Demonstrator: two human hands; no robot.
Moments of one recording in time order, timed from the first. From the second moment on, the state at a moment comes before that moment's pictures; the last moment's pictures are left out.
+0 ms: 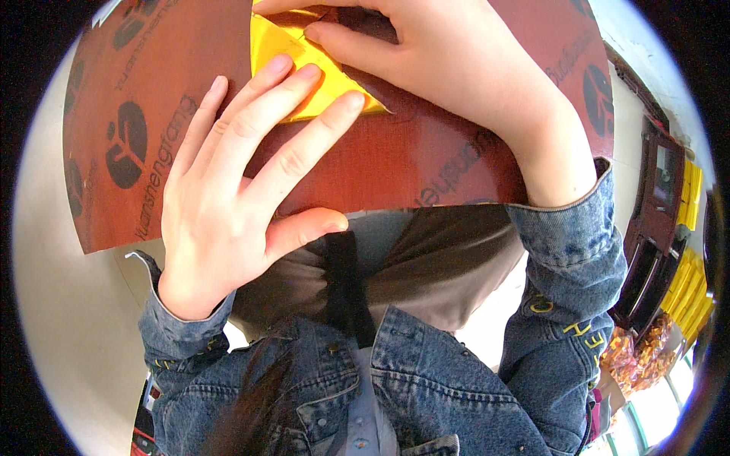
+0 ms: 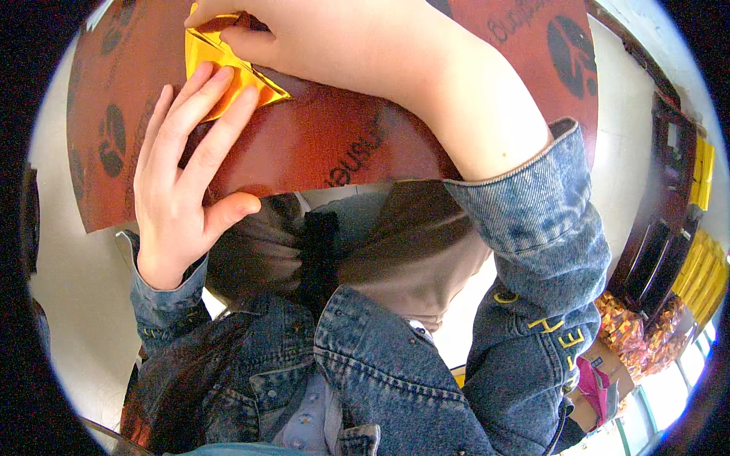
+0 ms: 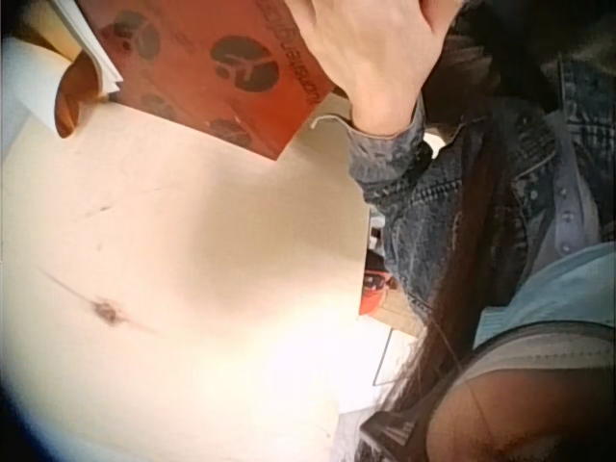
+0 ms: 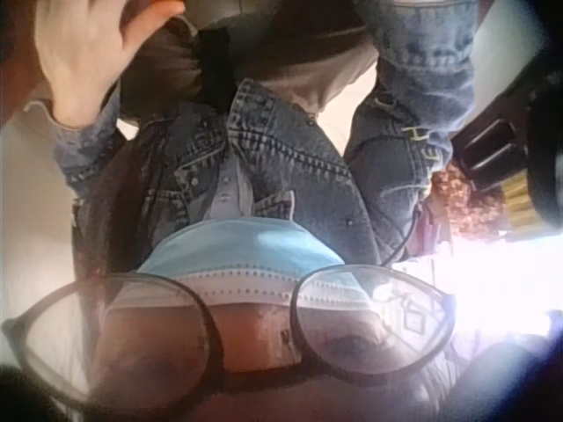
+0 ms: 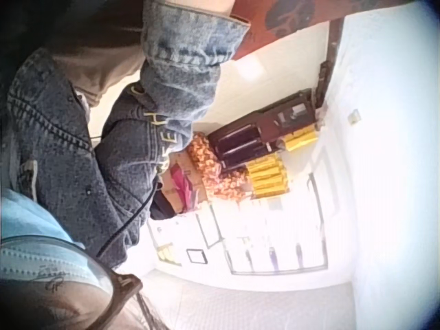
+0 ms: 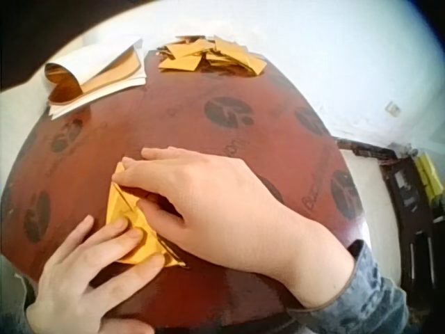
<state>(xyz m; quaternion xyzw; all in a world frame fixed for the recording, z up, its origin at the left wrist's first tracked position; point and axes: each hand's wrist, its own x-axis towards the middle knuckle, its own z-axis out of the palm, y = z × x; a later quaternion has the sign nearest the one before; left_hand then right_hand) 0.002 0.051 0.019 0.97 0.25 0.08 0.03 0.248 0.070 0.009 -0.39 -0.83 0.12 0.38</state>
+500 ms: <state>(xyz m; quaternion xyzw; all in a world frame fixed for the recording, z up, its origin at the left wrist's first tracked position) 0.010 0.043 0.019 0.96 0.28 0.09 0.04 0.250 0.065 0.021 -0.42 -0.84 0.11 0.32</state>
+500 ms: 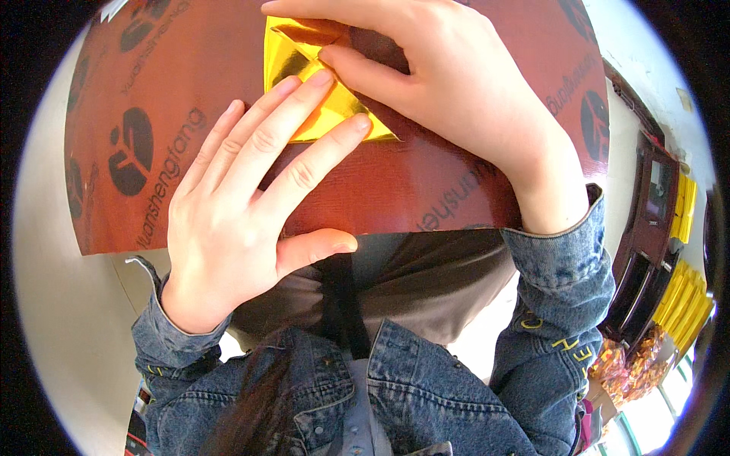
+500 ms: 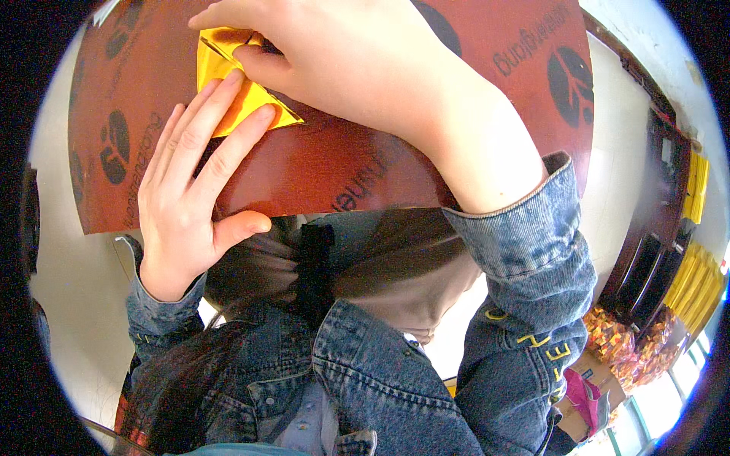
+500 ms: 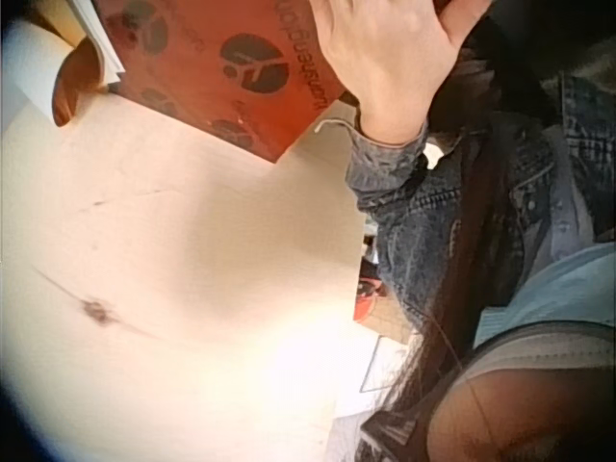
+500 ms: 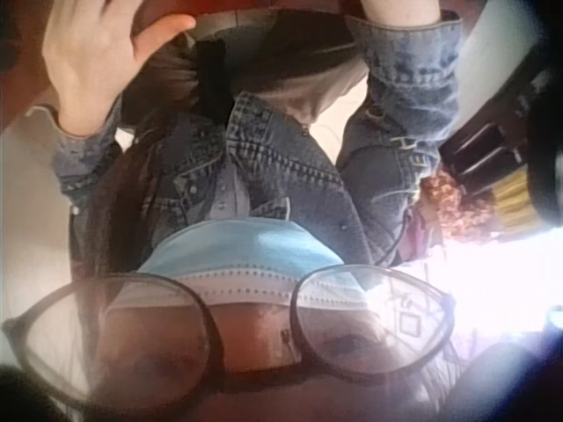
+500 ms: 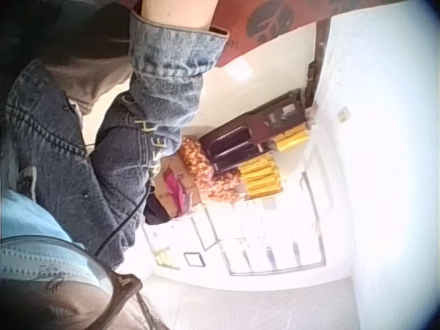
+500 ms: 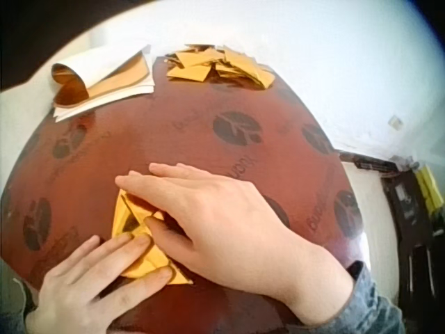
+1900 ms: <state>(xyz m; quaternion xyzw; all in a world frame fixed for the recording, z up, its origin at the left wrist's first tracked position) 0.024 0.033 0.021 0.95 0.27 0.11 0.04 0.267 0.059 0.022 -0.43 -0.83 0.11 0.34</state>
